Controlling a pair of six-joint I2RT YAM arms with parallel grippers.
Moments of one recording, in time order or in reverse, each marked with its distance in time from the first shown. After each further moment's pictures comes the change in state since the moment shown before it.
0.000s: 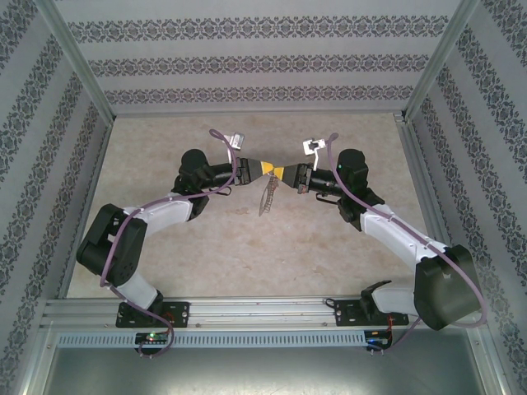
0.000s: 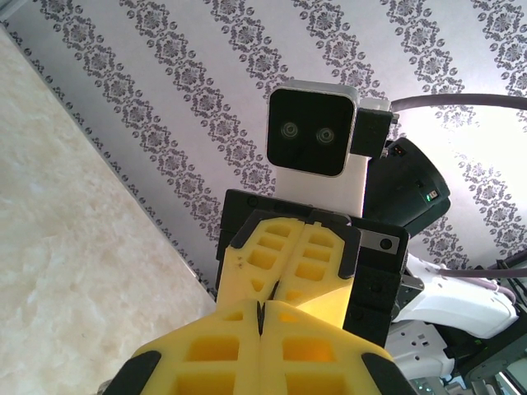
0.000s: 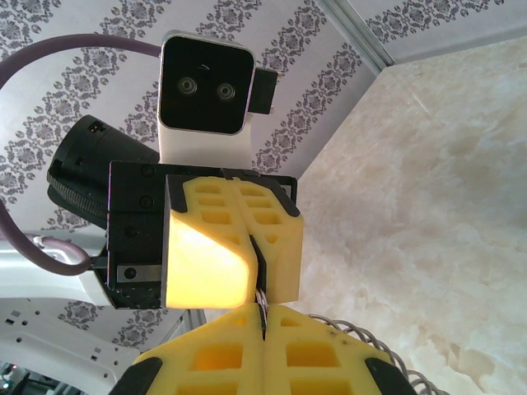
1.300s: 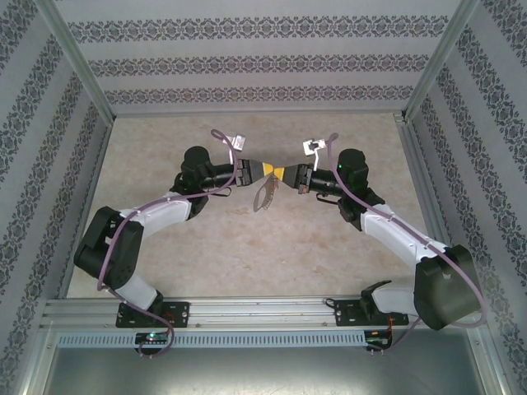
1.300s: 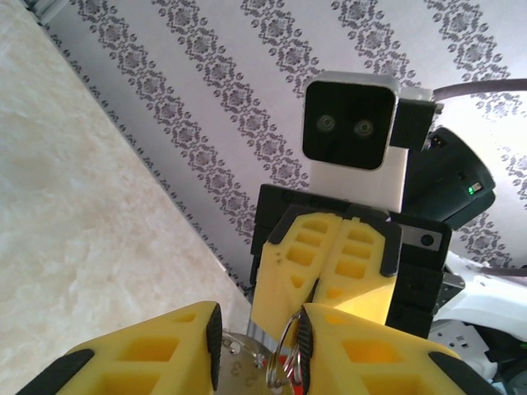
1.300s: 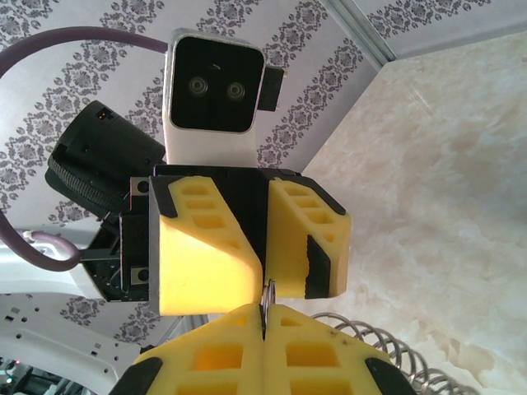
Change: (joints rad) left arm 0.000 -0.018 0.018 -0.146 -0.028 0.116; right arm 0.000 0.000 0.000 -0.010 -0.016 -0.007
